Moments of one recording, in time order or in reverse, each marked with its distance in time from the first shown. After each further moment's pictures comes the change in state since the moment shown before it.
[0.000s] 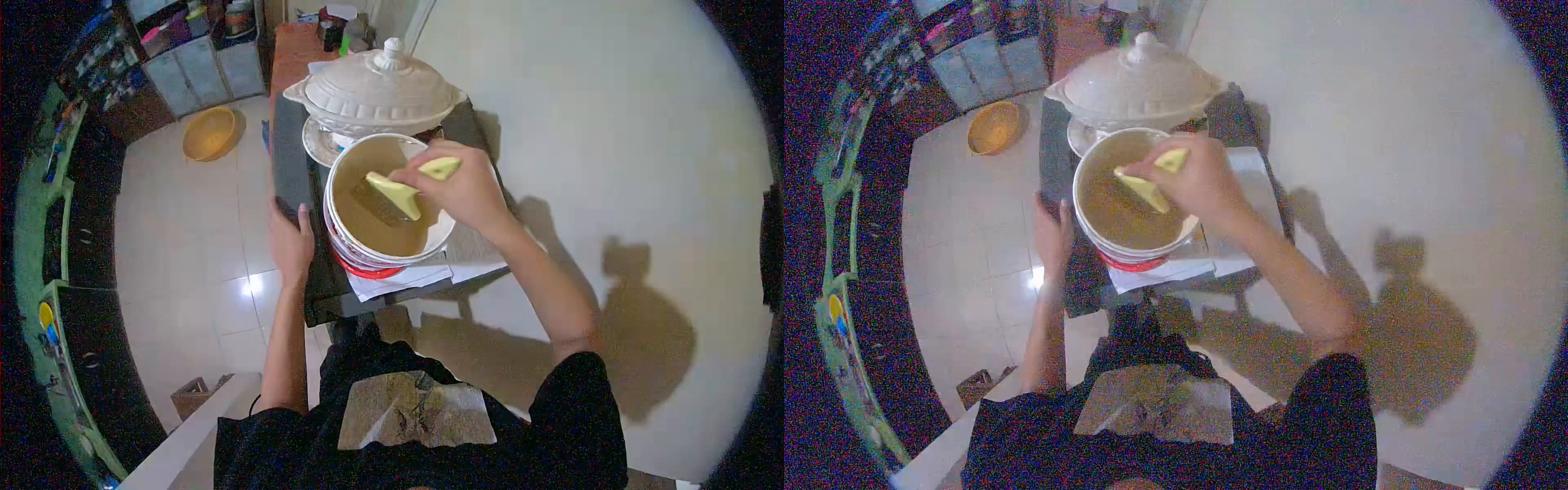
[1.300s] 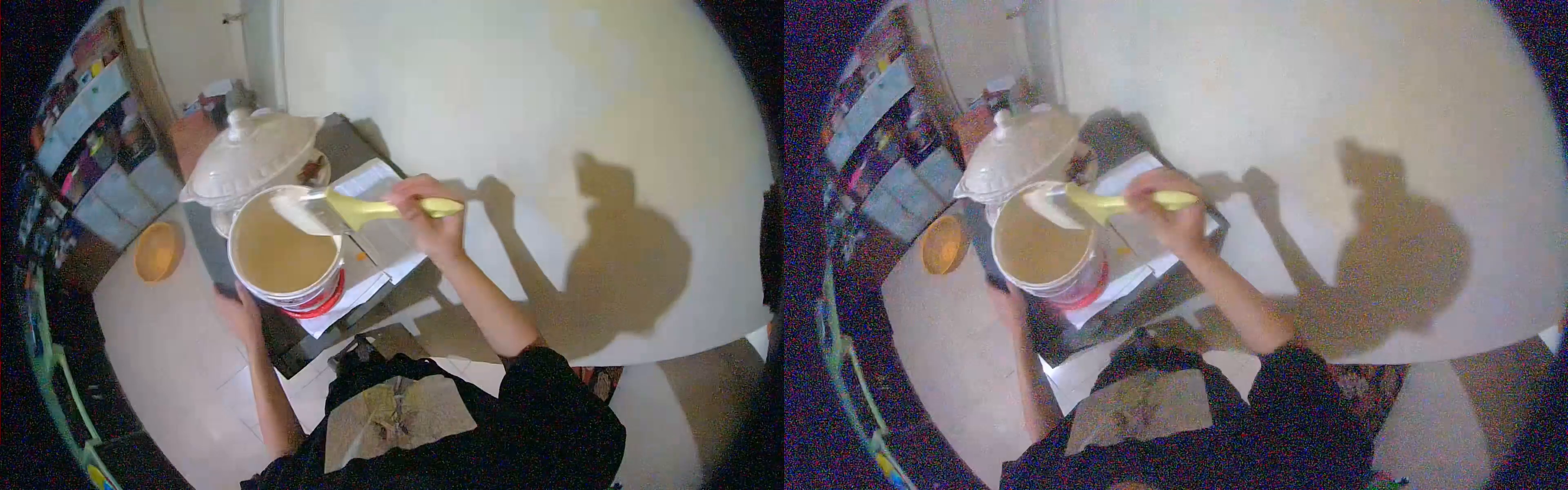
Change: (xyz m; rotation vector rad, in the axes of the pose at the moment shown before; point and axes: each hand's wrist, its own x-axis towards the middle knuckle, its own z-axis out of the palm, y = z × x) left_hand 0.003 -0.005 0.007 -0.047 -0.043 0.109; right_hand -0.108 0.042 -0.050 0.339 0.745 -0.297
